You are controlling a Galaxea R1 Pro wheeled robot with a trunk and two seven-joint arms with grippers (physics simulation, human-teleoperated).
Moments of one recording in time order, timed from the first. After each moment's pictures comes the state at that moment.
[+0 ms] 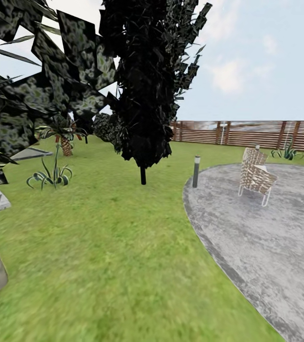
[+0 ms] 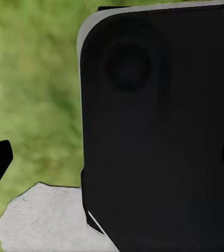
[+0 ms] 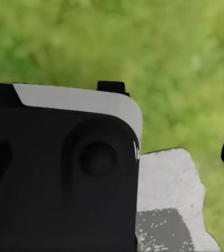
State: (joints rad) left arm 0.04 0.03 -0.01 -0.03 0.00 0.00 0.00; right arm -0.09 -0.03 0.06 0.04 -0.01 -0.08 0.00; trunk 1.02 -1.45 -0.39
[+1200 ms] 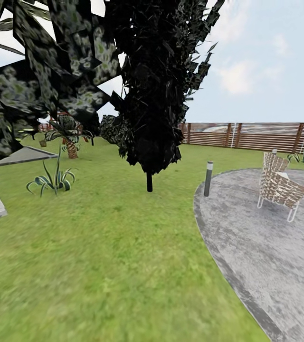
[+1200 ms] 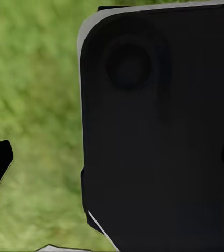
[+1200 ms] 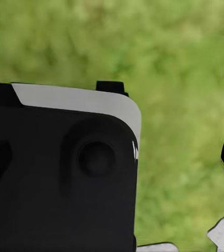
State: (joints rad) left arm 0.04 0.03 -0.01 -0.03 0.00 0.00 0.00; right arm -0.09 -0.03 0.06 0.04 -0.01 -0.08 0.00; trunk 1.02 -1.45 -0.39
